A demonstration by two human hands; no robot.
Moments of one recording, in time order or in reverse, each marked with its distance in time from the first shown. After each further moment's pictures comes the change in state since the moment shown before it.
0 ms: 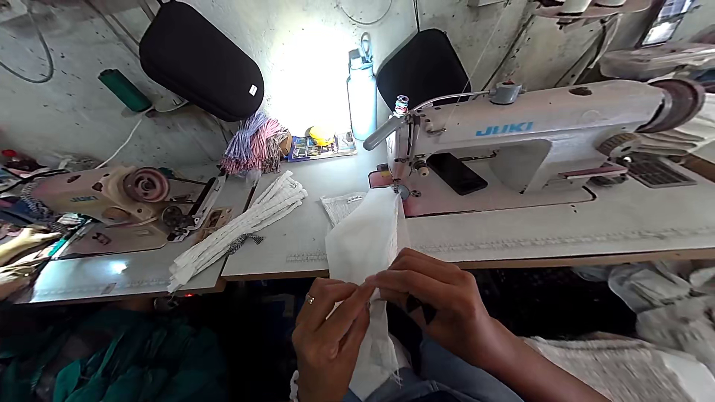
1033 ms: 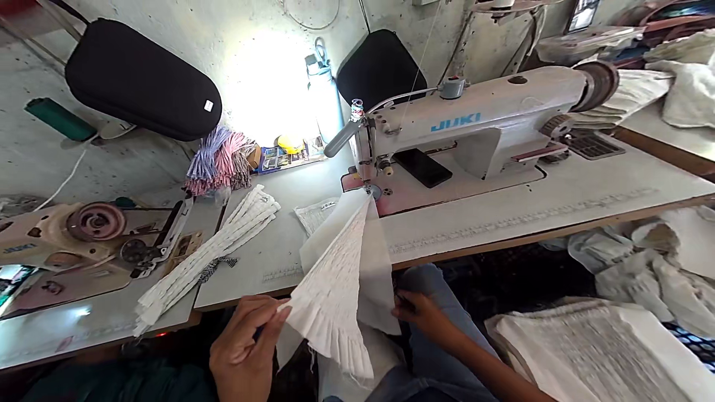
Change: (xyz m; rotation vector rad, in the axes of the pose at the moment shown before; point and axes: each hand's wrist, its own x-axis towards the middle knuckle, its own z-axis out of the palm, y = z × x) left_hand 0.003 -0.043 -0.048 -0.086 -0.073 -0.209; right_hand -0.172 0.069 0.012 0.279 -0.346 1.272
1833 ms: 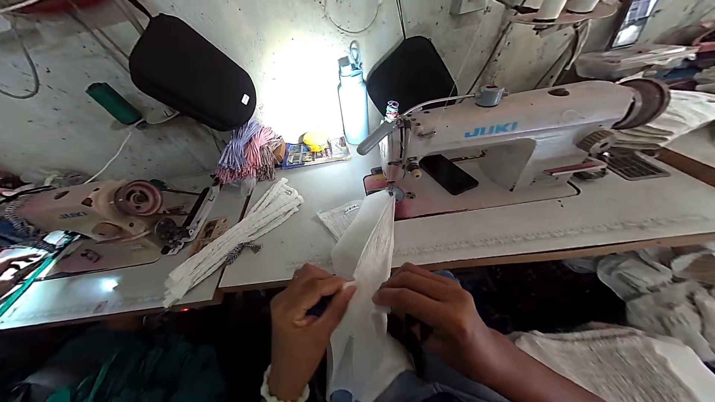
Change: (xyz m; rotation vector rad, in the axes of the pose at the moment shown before) left_hand 0.020 0.020 0.020 -0.126 -0.094 0.054; right_hand -0.029 -0.169 0.007 -0.410 0.395 -1.264
